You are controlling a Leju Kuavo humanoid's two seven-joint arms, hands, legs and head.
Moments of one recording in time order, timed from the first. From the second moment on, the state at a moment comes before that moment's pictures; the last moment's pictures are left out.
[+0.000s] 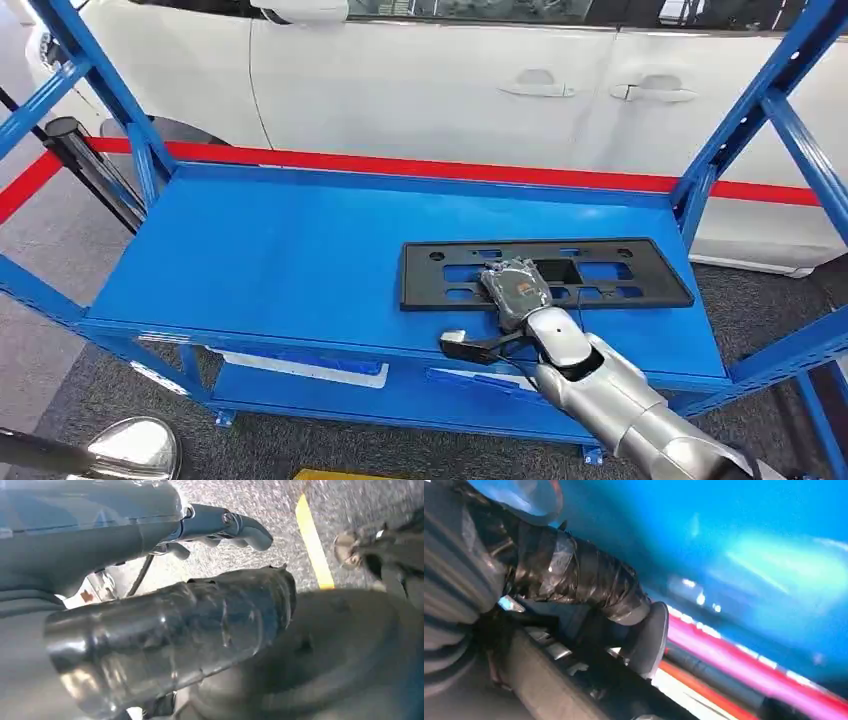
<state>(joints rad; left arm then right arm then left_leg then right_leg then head) 0.08 0.10 -0.64 0.02 0.44 -0.12 0.21 -0.67 -0.17 0.89 -0.58 1.16 -0.20 -0.02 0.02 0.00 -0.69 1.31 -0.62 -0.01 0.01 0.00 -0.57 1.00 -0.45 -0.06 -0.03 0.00</state>
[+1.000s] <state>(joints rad) 0.08 0.10 -0.59 0.02 0.45 -0.12 0.17 -0.55 -0.33 0.85 -1.00 0.93 -0.51 -0.21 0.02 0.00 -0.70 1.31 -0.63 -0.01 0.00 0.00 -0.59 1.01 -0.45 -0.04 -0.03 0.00</state>
